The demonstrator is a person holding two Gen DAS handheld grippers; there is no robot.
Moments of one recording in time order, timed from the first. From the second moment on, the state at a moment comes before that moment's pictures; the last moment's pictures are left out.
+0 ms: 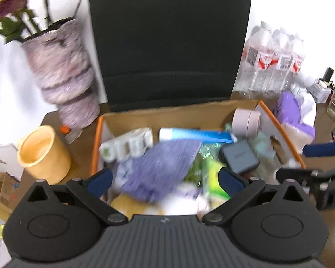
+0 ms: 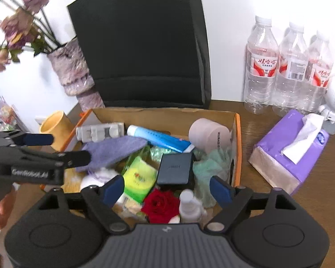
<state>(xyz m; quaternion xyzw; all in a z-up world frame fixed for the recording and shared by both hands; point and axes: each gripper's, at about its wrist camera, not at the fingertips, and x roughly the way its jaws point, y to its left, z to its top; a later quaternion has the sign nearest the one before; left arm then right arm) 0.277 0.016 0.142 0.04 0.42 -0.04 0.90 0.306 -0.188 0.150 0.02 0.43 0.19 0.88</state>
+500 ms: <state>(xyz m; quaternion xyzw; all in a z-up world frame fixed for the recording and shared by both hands) 0.158 0.019 0.146 0.03 0.40 -0.05 0.92 0.198 -0.177 0.151 -0.01 0.44 0.19 0.88</state>
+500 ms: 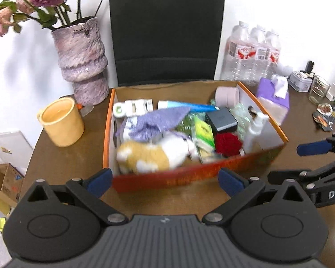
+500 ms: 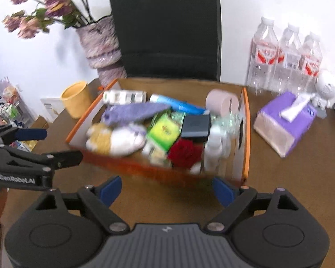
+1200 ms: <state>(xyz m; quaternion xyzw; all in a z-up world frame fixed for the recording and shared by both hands) 0.002 0.020 0.046 -0.03 0.35 -0.01 0.93 0.039 -0.189 0.061 0.02 0.39 0.15 0.91</state>
